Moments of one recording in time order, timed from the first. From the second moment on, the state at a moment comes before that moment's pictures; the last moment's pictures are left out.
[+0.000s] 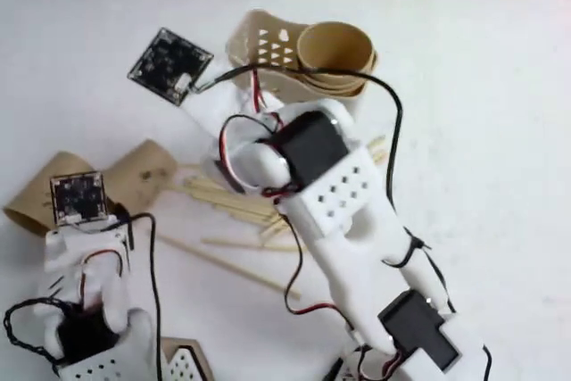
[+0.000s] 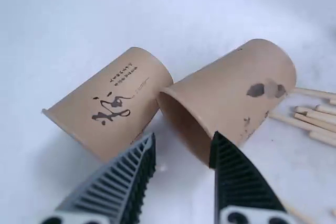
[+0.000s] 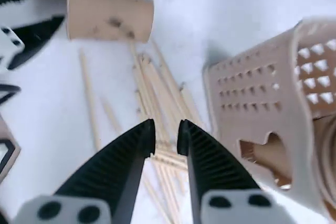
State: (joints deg) left arm -28.1 -104.0 85.2 66.9 -14.6; right arm -44.2 -5.3 -23.9 97.9 21.2
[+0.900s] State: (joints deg) left arm -24.0 -104.5 81.2 70.9 -12.5; right arm -25.1 -30.6 17.3 83.2 21.1
